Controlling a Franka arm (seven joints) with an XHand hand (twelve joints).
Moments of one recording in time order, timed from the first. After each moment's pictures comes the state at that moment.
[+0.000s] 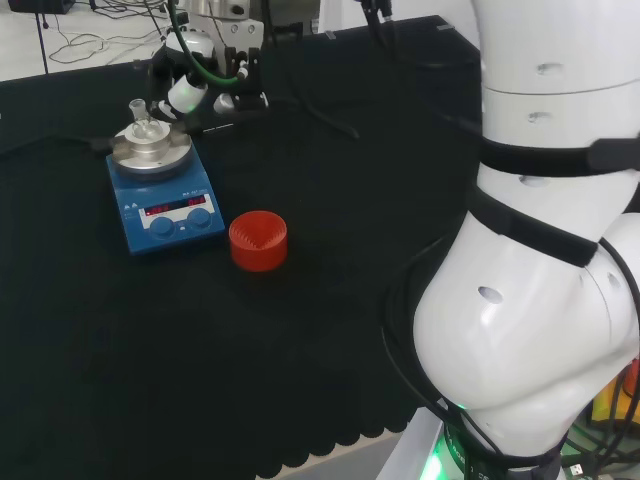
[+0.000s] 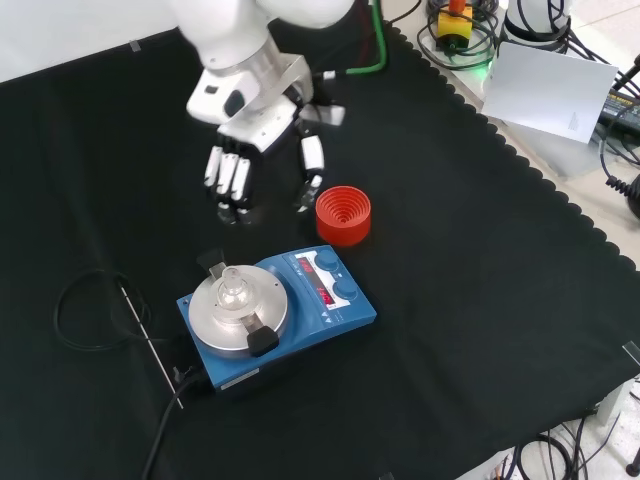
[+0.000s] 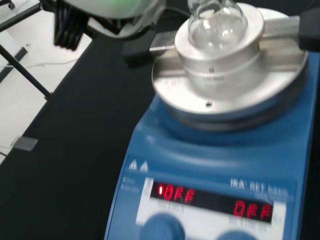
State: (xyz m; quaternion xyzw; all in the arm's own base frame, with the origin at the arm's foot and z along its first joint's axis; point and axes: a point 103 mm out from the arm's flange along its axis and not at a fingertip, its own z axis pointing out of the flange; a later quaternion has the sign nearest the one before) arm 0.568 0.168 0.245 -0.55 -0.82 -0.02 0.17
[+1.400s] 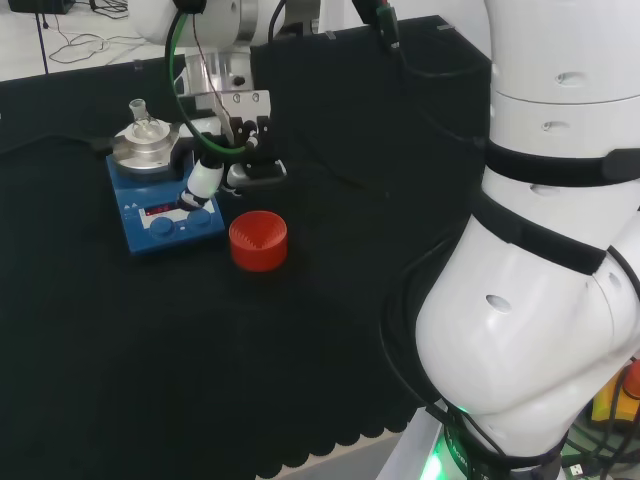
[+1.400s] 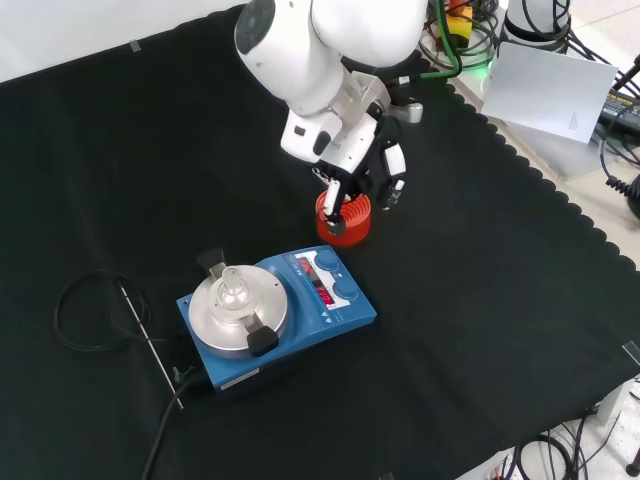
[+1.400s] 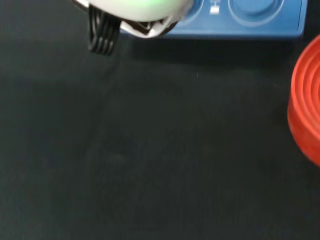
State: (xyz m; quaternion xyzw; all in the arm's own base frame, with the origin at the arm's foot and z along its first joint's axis) arm 0.444 0.181 0.187 -0.56 -0.78 0.13 0.26
